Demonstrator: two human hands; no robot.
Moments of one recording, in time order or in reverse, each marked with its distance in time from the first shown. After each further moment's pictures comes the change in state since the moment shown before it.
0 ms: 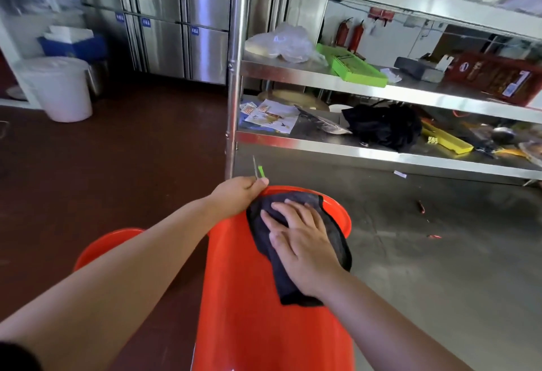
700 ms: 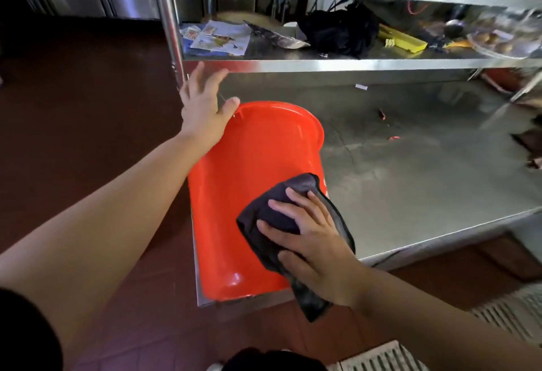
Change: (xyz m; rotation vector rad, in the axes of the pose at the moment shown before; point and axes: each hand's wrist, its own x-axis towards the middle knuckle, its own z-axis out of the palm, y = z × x) left_hand -0.012 0.017 0.016 0.002 0.324 0.172; right_hand -0.146 -0.020 0.006 0.131 -0.078 -0.041
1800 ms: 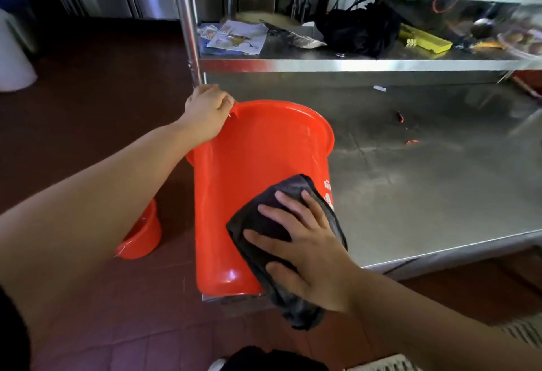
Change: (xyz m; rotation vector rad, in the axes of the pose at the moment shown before) left_hand 0.004 -0.002 -0.021 0.173 -0.188 -0.010; right_hand 0.008 0.001 0.011 -0.138 0.021 -0.147
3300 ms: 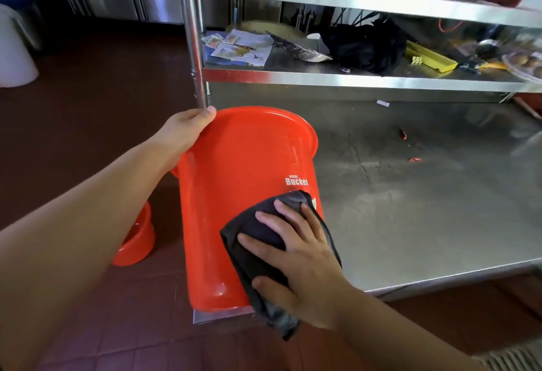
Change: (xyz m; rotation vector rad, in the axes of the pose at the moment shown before) left_hand -0.003 -0.039 -0.007 -0.687 -0.051 -0.452; right_hand 0.022 0.013 0.009 -0.002 -0.015 0.063
